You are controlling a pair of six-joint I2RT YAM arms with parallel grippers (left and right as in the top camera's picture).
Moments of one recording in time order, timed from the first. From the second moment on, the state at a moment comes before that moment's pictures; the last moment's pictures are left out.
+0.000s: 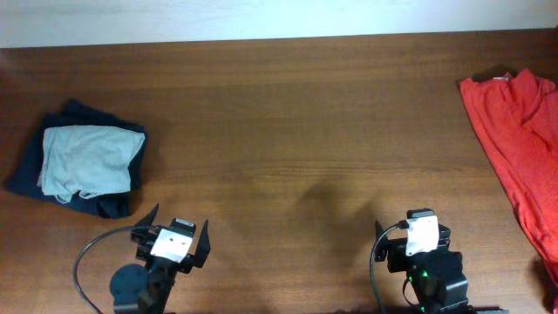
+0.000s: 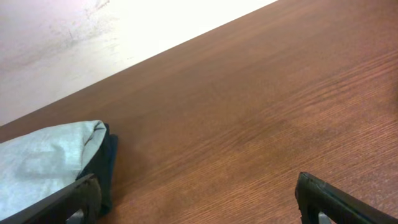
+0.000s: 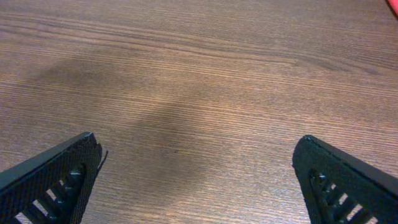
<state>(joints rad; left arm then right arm) 0.03 0.02 0.13 -0.41 0.23 0.38 0.23 0.01 0.17 -0.65 0.14 0.05</state>
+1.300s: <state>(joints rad) 0.03 0.90 1.13 -0.90 0.37 0.08 0.23 0.52 0.80 -0.83 -0.01 0.10</state>
